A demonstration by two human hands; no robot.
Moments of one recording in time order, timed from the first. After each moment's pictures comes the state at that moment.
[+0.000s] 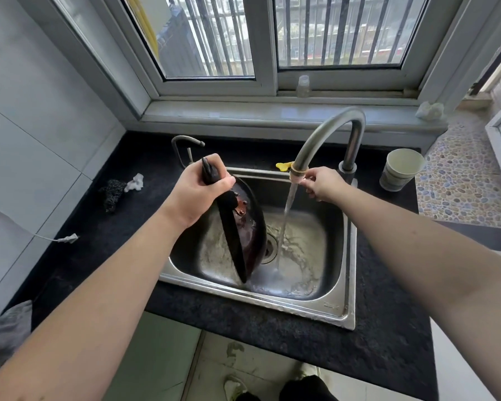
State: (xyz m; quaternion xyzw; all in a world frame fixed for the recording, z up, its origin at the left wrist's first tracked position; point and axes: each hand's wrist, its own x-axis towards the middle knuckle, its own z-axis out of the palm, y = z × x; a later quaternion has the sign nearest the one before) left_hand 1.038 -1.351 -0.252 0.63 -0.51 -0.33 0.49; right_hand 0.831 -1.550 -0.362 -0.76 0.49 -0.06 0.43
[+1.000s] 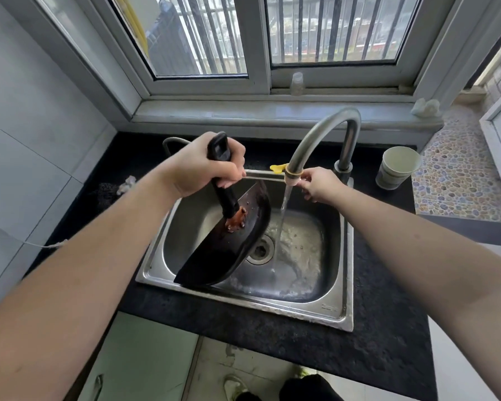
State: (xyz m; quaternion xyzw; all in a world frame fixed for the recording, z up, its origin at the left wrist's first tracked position) left_hand 1.030 -1.395 -0.195 0.52 -0.65 -0.44 0.34; right_hand 0.830 -1.547 -0.358 -0.75 0.49 -0.06 0.43
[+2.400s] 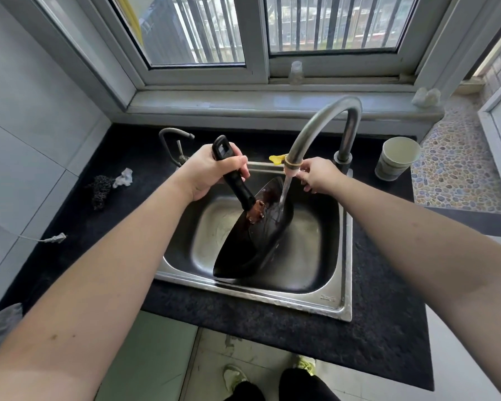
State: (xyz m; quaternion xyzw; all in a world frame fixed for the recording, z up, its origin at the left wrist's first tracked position) left_hand 1.042 -1.402 -0.260 0.62 -0.46 -0.48 0.42; right_hand 0.833 -1.550 -0.358 -0.76 0.49 -0.04 0.43
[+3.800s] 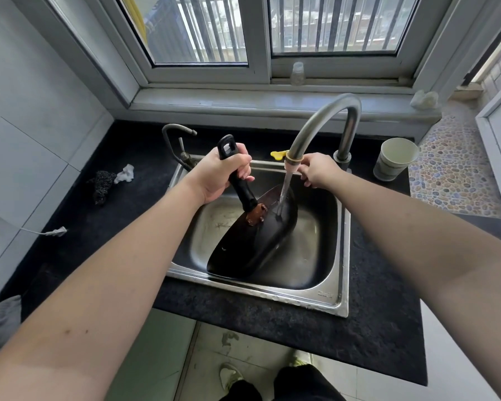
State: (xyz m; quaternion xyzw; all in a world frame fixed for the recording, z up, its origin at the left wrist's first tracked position) left_hand 1.017 -1.397 -0.264 0.57 -0.41 -0.53 0.48; right_hand 0.836 -1.555 -0.358 -0.76 0.50 -0.05 0.42
